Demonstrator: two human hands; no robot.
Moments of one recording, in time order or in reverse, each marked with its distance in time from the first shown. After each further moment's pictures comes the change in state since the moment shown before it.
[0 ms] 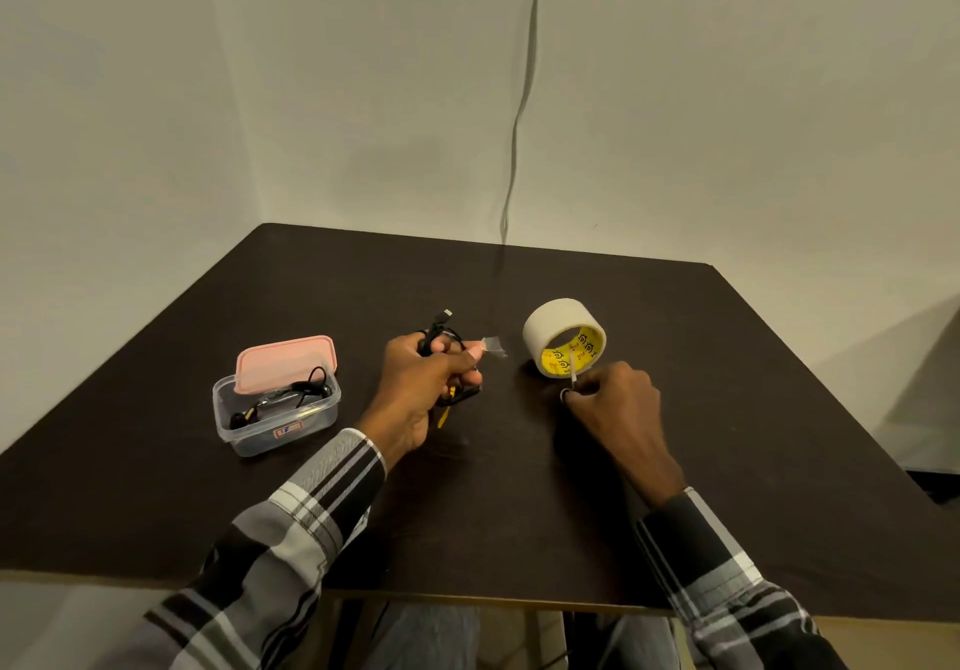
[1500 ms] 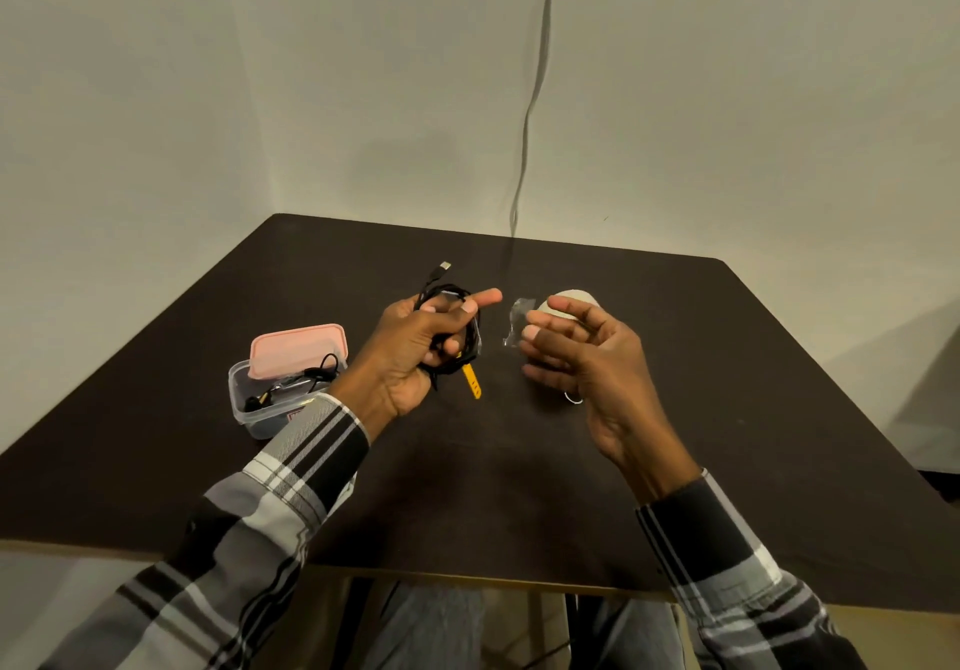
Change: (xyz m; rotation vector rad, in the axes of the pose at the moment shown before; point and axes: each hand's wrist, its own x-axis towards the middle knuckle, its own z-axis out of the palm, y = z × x) left_hand -0.001 0.033 -0.016 -0.123 -0.268 0.039; right_hand -0.040 -0.078 -0.039 1.283 -0.180 0.095
